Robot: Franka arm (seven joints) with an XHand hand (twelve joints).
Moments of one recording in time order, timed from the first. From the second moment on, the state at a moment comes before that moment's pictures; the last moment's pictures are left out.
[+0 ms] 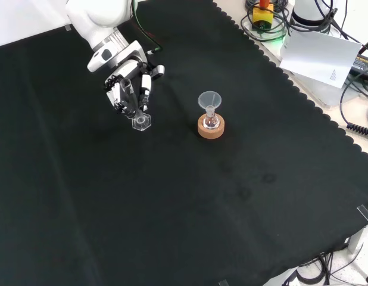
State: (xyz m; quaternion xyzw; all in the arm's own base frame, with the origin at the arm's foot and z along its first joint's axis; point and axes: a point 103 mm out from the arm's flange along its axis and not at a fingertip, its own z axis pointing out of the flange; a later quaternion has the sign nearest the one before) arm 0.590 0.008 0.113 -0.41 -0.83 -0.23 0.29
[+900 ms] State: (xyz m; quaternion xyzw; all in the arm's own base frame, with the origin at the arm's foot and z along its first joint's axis) arm 0.600 0.001 0.092 -0.43 -0.82 -0.27 0.28
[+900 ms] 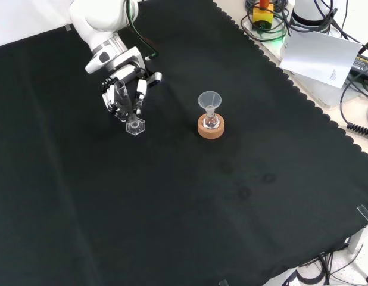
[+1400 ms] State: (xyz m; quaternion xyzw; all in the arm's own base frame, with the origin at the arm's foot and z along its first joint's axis) arm 0.599 0.002 0.085 -0.43 -0.82 -0.28 0.27
